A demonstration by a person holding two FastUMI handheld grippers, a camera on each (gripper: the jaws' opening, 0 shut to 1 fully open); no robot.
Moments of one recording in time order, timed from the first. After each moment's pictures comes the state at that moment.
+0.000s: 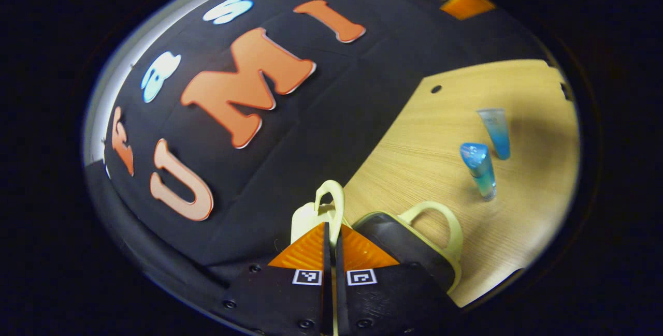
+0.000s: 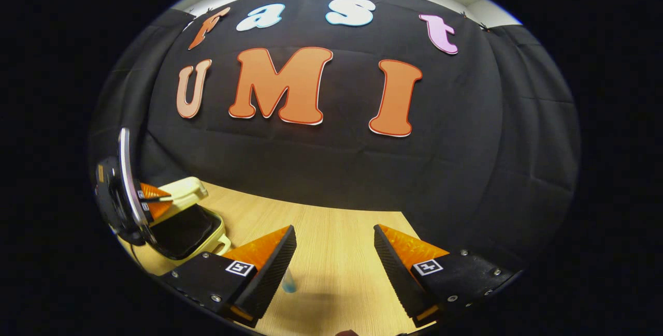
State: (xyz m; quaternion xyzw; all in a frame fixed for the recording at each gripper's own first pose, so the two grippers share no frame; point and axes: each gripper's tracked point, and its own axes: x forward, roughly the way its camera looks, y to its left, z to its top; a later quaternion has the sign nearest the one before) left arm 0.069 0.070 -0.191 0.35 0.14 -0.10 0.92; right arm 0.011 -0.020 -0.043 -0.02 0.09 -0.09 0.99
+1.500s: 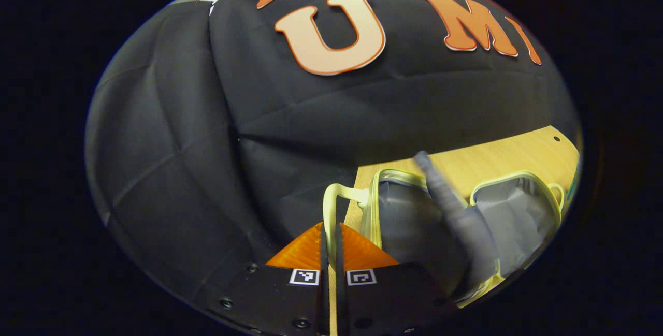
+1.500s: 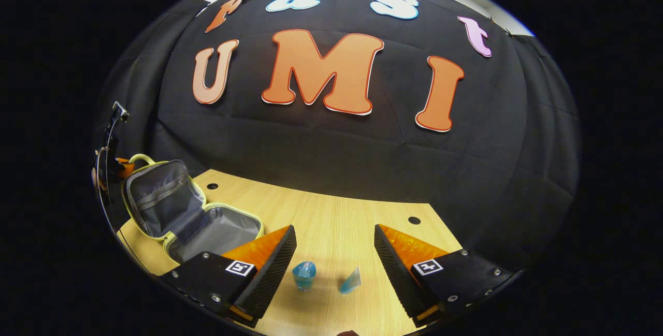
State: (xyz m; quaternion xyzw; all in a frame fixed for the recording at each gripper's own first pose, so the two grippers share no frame) left arm 0.082 0.465 -0.307 0.07 0.26 0.13 0.95; right arm 0.045 0.111 -0.044 -0.02 0.14 -0.08 0.99
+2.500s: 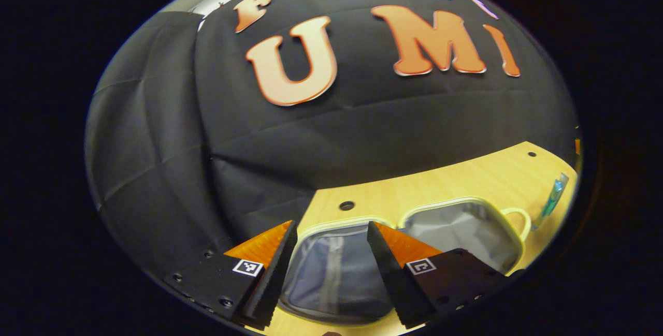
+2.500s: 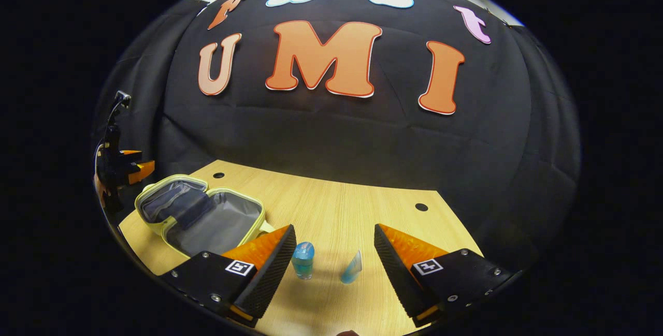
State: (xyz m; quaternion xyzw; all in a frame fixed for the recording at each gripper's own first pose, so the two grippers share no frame) left arm 0.077 0.293 -0.245 0.06 0.17 0.06 0.98; right arm 0.031 0.094 -0.087 -0.01 0.15 -0.04 0.99
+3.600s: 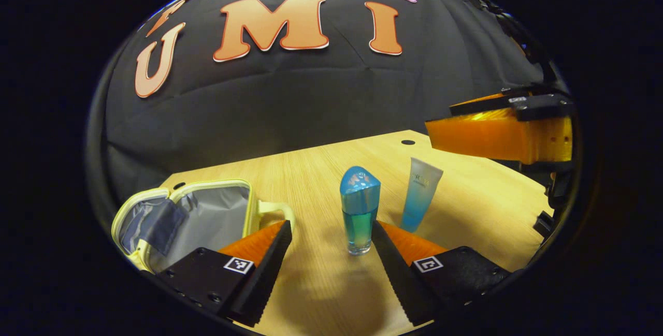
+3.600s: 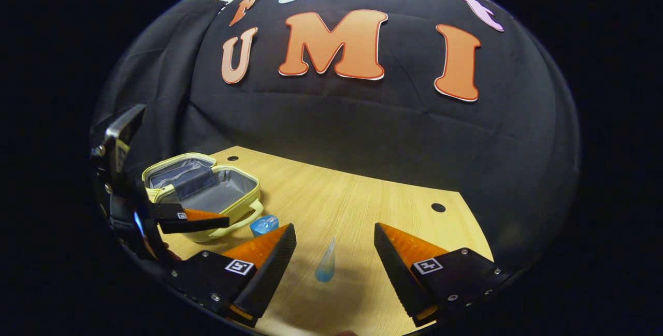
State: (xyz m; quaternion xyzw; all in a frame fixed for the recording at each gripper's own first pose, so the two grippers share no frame) left arm 0.040 -0.108 -0.343 0.01 0.21 -0.17 0.96; right arm 0.054 0.042 -0.158 -0.03 0.15 0.06 0.99
